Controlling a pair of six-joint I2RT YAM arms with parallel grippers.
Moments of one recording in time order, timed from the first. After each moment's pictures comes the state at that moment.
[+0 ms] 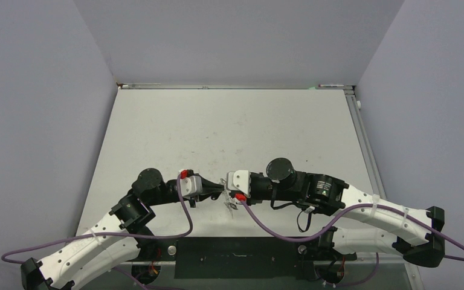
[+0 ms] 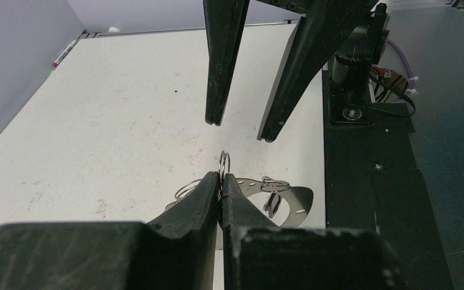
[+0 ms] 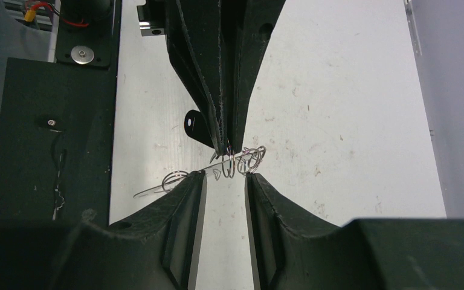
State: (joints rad) left arm -0.81 0.62 0.51 0.06 0.57 0.17; right arm 1.20 1.04 1.06 -0.46 -0.16 -0.48
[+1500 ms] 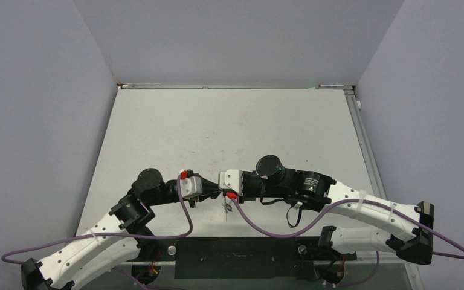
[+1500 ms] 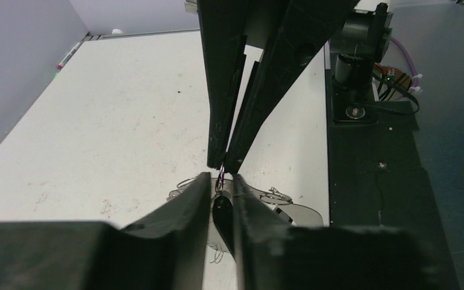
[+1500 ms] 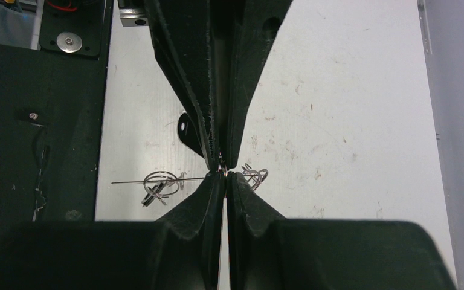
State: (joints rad) left arm -0.81 0.62 0.51 0.06 0.57 0.19; right arm 1.16 1.11 1.05 -0.42 -0.19 -0.51
